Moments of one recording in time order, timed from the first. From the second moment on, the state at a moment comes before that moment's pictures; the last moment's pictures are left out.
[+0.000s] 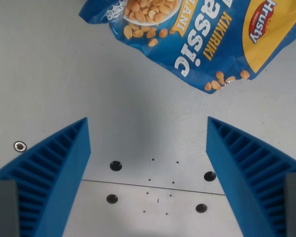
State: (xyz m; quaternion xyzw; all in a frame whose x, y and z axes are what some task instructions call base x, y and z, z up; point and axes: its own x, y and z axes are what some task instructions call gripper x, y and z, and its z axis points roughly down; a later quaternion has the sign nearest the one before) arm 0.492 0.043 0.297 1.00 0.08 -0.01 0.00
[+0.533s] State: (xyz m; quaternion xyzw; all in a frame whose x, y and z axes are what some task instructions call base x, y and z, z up) arm 0.492 0.043 0.297 1.00 0.08 -0.01 0.00
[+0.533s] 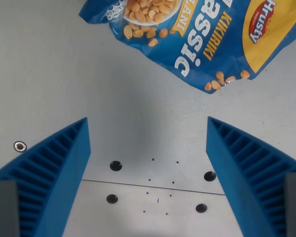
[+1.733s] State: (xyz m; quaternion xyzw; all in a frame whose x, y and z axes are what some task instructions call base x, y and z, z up) arm 0.515 0.026 0.271 1.00 0.06 0.00 0.00
